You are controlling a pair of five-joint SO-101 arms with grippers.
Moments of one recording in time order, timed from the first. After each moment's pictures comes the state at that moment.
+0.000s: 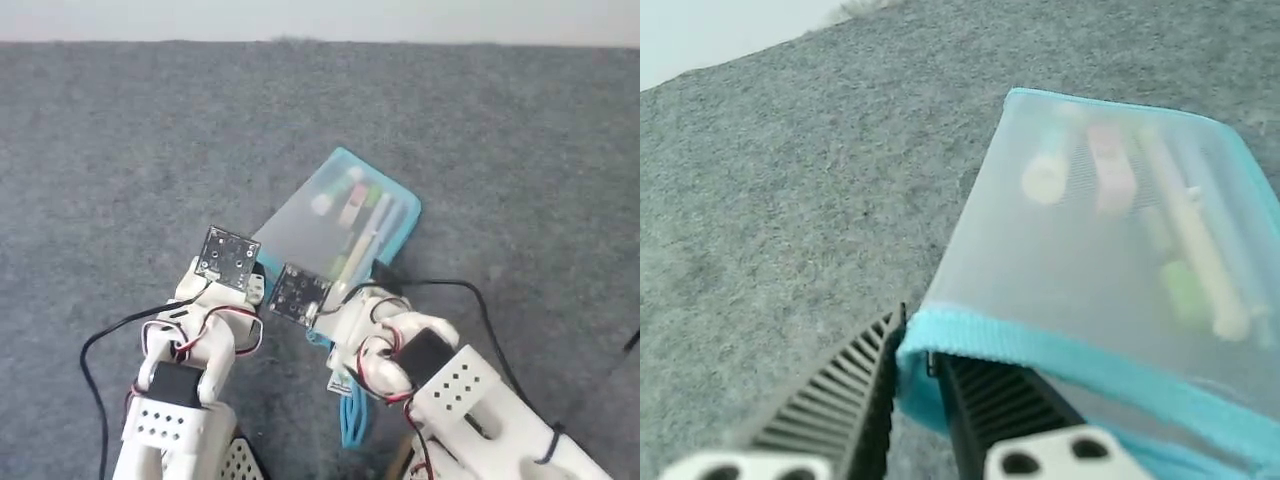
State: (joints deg) left arm 5.0 -84.0 89.1 41.5 -6.5; right arm -46.2 -53.5 64.2 60.0 24.1
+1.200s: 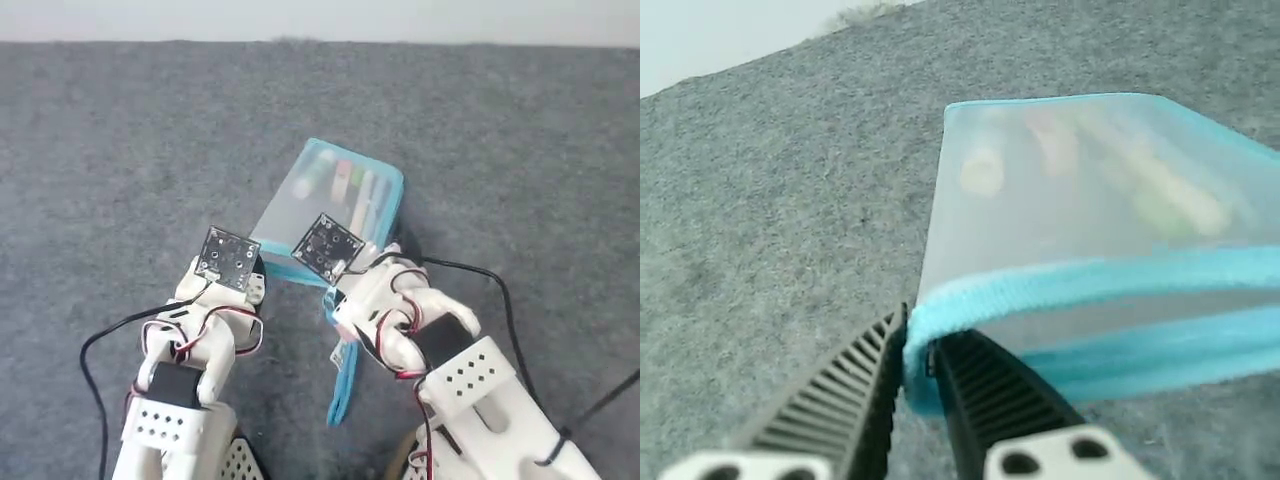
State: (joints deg) left arm 5.3 -84.0 89.1 41.5 -6.5; right arm -36.0 -53.4 60.5 50.5 22.4
